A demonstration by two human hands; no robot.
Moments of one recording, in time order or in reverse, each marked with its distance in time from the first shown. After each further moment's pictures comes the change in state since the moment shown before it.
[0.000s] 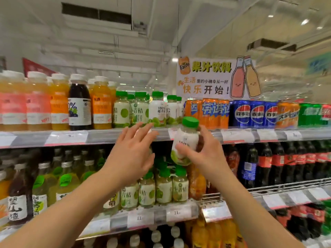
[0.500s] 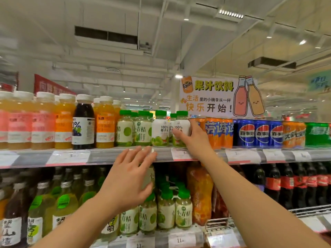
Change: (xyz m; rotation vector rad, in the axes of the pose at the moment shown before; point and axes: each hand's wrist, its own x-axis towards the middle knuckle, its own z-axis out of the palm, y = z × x) left_hand -0.002 -0.015 0.012 0.129 -0.035 -0.006; right_hand 0.125 0.026 0.022 -0.172 0.003 0.097
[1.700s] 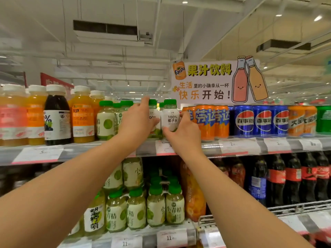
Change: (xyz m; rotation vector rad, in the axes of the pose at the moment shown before) left_hand 0.147 0.040 -0.025 -0.272 0.226 -0.388; right_hand -0.004 0.014 0.015 -0.110 0.201 -0.033
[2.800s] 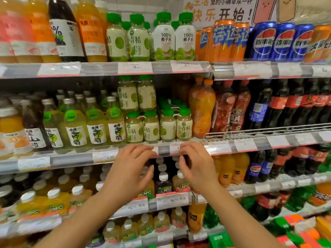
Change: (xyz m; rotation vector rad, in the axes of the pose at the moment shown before) left_hand -0.309 -0.104 0.013 -0.113 -0.381 0.273; right_hand -0.288 0.079 0.004 -0.036 -0.211 -0.282
